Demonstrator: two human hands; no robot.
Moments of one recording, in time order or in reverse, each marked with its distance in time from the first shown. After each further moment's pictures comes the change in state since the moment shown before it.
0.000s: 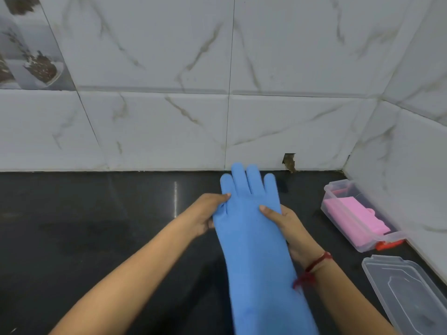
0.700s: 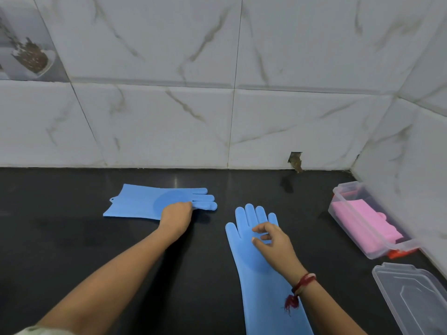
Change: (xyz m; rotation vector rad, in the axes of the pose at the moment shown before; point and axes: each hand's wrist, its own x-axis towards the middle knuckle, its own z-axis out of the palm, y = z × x) left_hand 0.092 -0.058 -0.106 1.747 0.495 0.247; right_hand 0.020 0.058 0.002 -0.891 0.228 -0.051
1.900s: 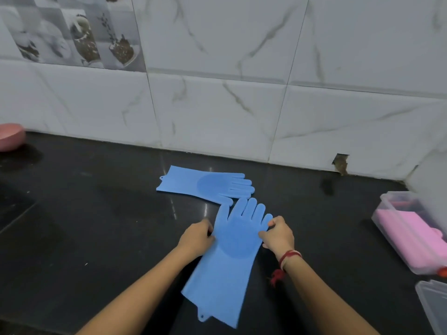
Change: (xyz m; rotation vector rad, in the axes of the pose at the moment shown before) left_hand -0.133 -0.020 -0.001 -0.727 -0.242 -0.238; right_hand 0.005 -0.027 0.068 -0.035 -0.028 0.296
